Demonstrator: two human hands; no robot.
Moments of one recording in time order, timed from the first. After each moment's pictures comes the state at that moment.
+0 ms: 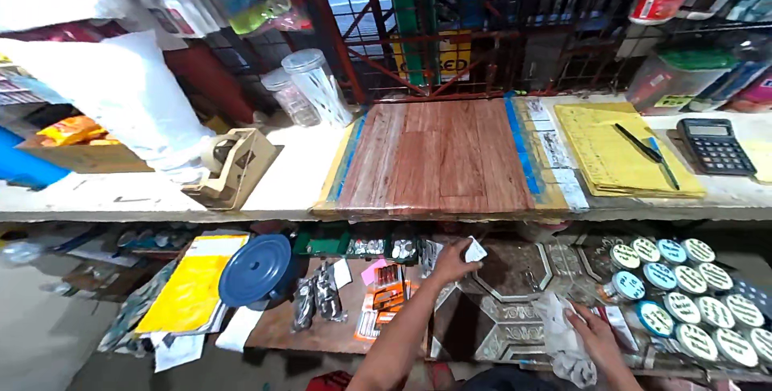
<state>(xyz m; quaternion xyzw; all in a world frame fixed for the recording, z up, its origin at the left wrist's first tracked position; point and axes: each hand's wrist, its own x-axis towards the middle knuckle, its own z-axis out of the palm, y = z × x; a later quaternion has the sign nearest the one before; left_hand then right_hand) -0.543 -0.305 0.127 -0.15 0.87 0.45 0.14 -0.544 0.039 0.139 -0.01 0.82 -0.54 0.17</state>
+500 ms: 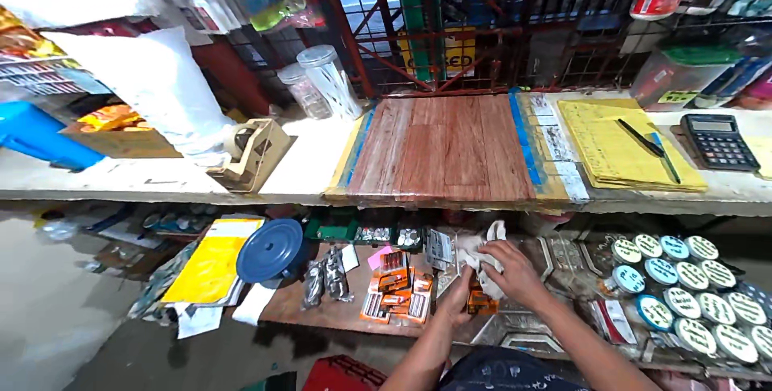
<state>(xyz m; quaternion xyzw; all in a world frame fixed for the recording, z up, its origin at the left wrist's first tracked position) -0.454 -0.219 0.190 -0.30 0.36 0.88 0.07 -0.563 -0.101 0.208 -0.47 0.80 -0.37 0.06</state>
